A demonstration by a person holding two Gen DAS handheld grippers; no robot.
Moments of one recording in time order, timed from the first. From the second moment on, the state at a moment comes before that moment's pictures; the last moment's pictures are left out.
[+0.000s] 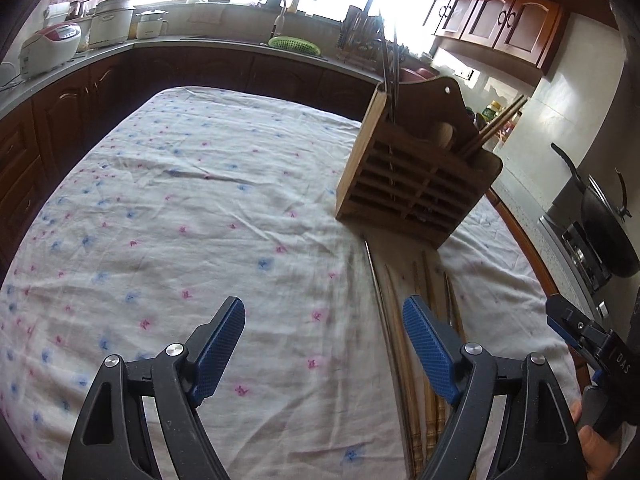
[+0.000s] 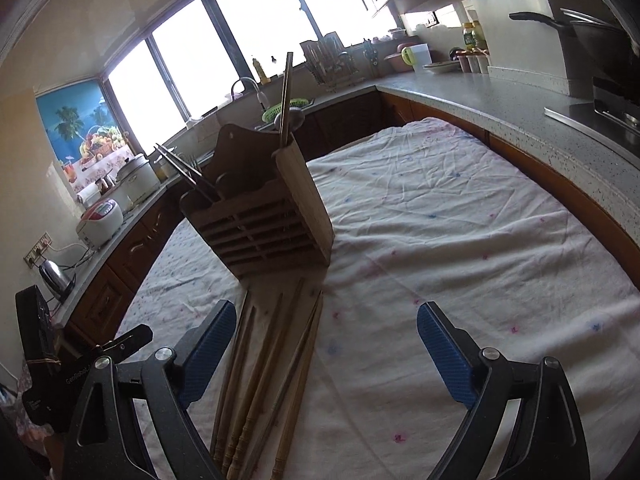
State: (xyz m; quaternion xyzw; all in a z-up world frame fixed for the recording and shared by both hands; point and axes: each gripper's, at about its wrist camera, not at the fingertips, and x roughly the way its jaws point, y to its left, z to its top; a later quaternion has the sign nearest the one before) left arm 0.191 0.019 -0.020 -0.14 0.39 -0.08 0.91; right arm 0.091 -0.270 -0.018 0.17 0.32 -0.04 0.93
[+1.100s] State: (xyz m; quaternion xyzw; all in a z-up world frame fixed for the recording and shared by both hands) left arm 0.137 0.009 -0.034 -0.05 0.46 -0.09 0.88; right arm 0.126 -0.224 -0.075 0.05 0.46 -0.02 0.89
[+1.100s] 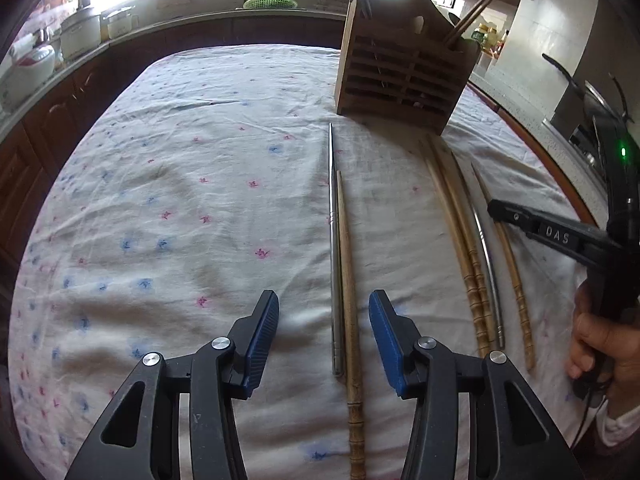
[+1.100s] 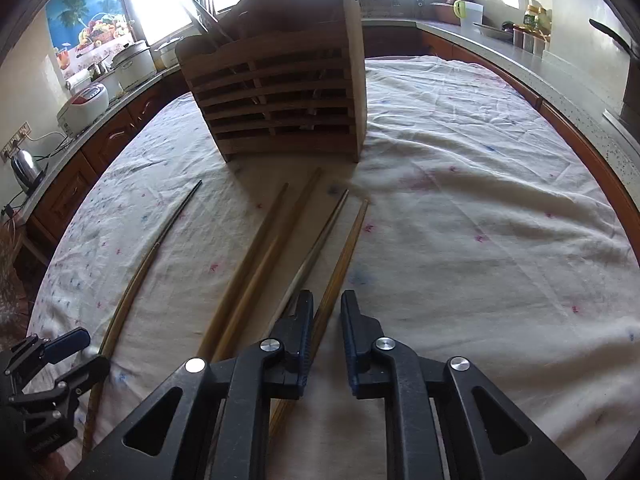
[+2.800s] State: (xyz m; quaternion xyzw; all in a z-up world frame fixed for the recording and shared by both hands) left arm 0.158 0.065 0.082 -0.14 0.31 -0.17 0.93; right arm 0.098 -0.243 0.069 0.13 0.29 0.02 0.95
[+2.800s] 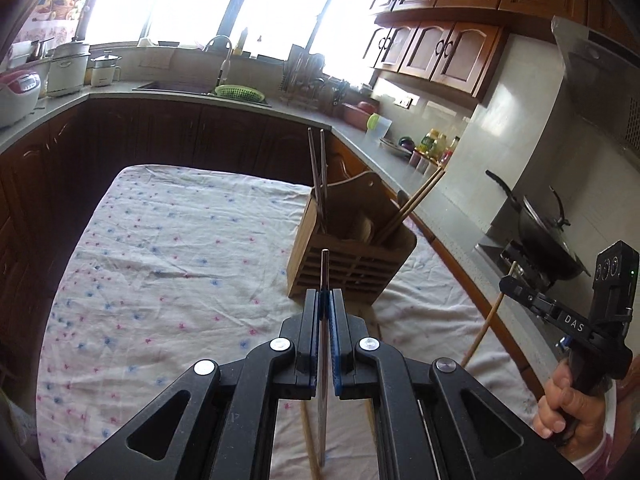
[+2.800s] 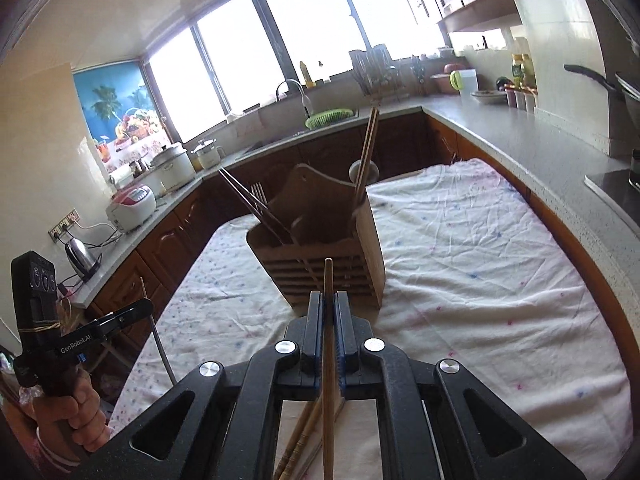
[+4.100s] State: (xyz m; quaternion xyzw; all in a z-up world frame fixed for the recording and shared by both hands) left arm 0.213 0.052 0.156 -0.12 0.17 -0.16 0.96; right arm 0.140 -0.260 0.177 0.11 0.16 0.01 0.98
